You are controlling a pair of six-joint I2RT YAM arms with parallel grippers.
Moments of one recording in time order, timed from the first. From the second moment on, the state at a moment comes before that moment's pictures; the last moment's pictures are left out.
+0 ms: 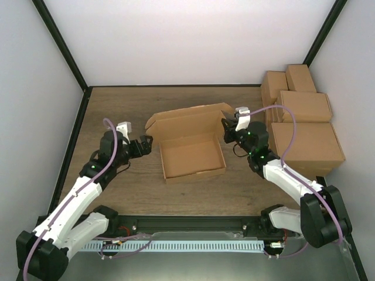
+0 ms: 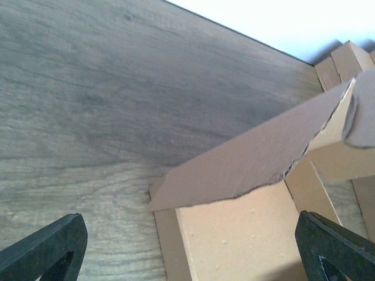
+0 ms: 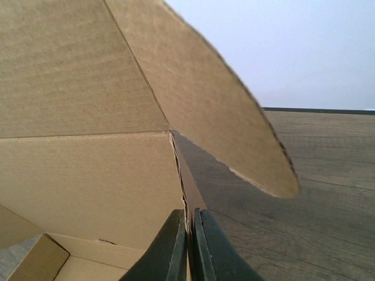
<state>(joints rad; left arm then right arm) -0.38 0.87 0.67 -0.33 0.04 -0.55 0.36 1.20 0.59 0.41 -0.17 0.22</state>
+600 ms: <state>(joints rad) -0.52 0.95 0.70 -0.40 -0.07 -0.55 0.37 1.20 0.61 0.38 -0.17 0.24</state>
